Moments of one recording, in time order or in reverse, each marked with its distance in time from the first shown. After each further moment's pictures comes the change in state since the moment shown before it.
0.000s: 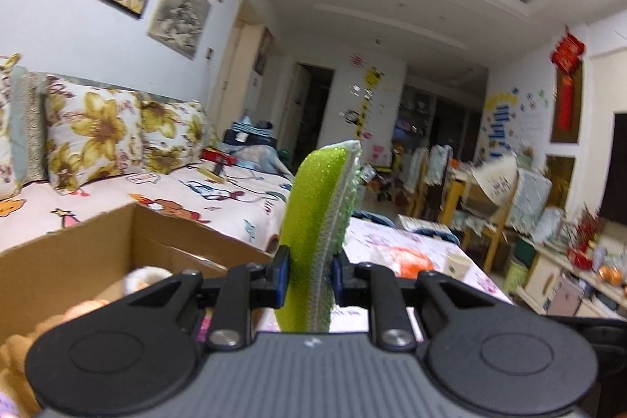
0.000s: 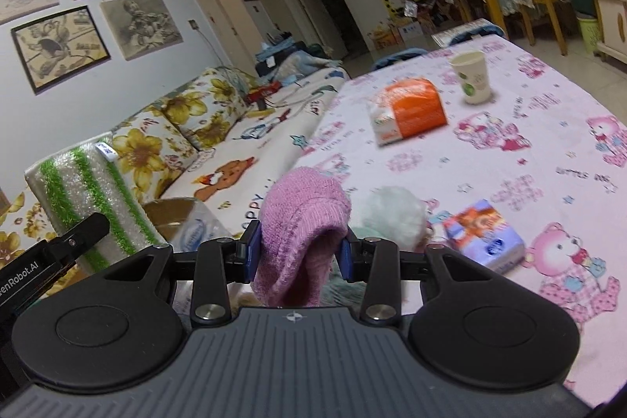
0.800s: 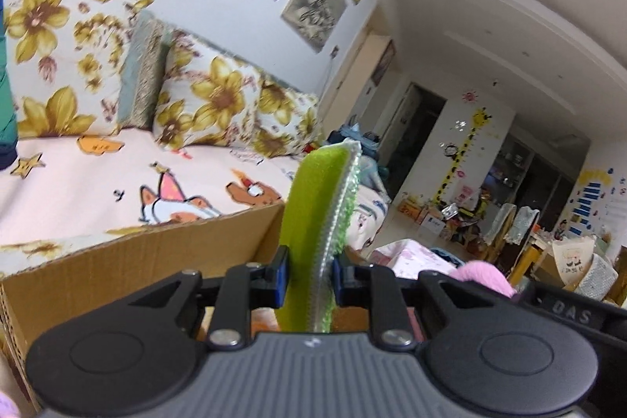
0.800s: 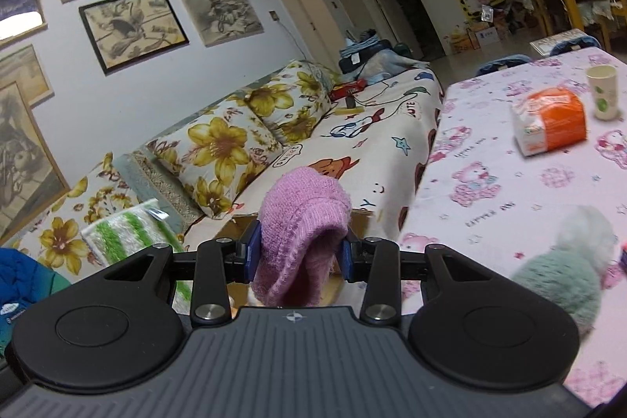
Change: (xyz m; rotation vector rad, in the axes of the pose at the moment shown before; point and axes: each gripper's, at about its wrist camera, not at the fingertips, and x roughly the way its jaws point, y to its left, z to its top) left arm -0.002 0.094 0.007 -0.298 -0.003 0.261; right arm 0.074 0.080 0.008 -0.075 0.023 0.208
